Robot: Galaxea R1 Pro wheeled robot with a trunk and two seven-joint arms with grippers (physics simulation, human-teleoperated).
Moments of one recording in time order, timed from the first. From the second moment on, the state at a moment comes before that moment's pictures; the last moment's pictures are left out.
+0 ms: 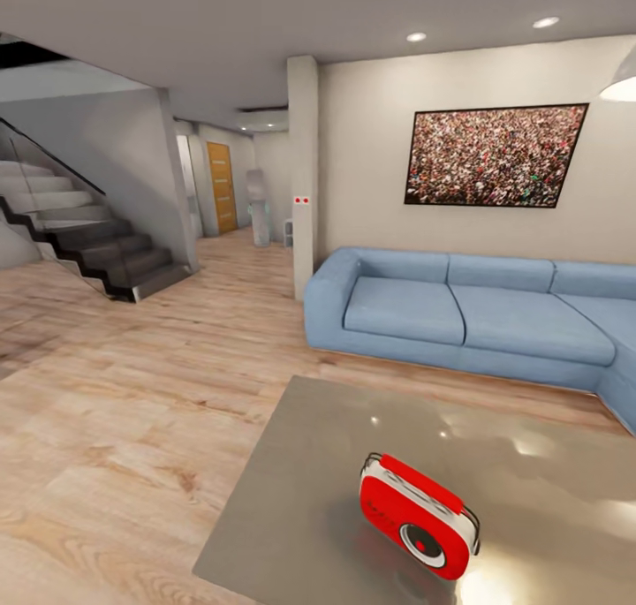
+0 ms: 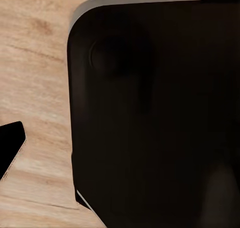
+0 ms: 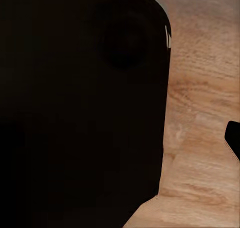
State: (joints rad) left arm 0.00 0.00 0.00 -0.05 0.02 -0.01 0.01; right arm 0.00 0.00 0.01 0.00 0.01 -0.05 -0.01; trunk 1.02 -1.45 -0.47
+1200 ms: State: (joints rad) left arm 0.00 0.00 0.00 -0.05 0.02 -0.01 0.01; right arm 0.00 0.00 0.01 0.00 0.01 -0.05 -0.01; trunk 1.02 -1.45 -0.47
